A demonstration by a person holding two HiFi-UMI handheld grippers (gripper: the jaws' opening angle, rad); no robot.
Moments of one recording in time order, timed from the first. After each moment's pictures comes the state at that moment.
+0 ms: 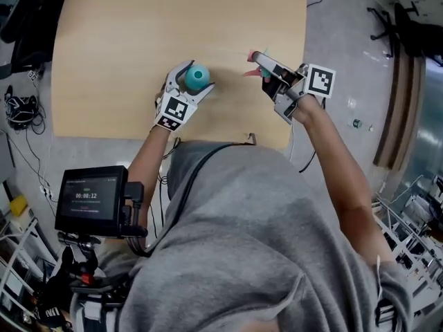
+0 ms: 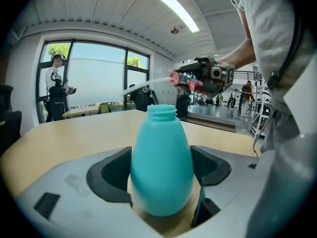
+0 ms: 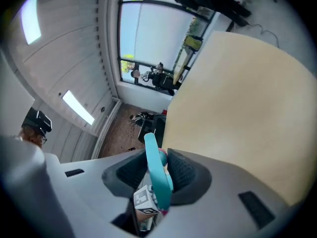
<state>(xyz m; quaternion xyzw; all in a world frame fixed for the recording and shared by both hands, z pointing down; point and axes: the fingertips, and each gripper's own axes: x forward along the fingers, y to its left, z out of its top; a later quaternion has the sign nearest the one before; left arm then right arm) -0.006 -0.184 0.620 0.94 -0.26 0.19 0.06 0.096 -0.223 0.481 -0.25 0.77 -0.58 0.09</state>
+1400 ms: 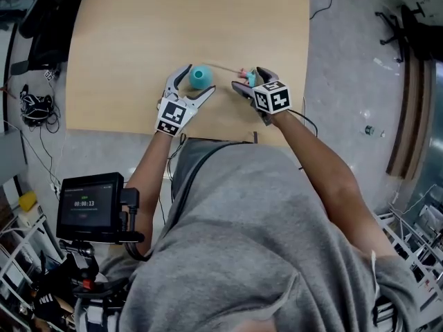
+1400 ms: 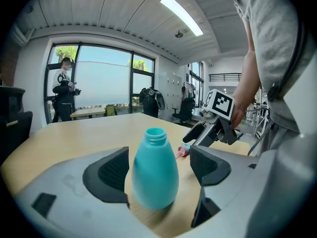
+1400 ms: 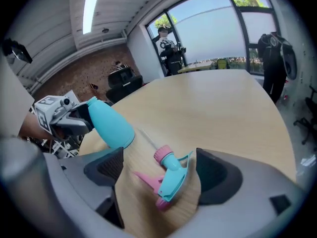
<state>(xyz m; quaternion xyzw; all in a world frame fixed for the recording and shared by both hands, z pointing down) -0.019 -0.153 0.588 0.94 -0.29 0.18 0.07 0.103 -0.154 0.659 -0.40 0.81 -0.33 -0.28</state>
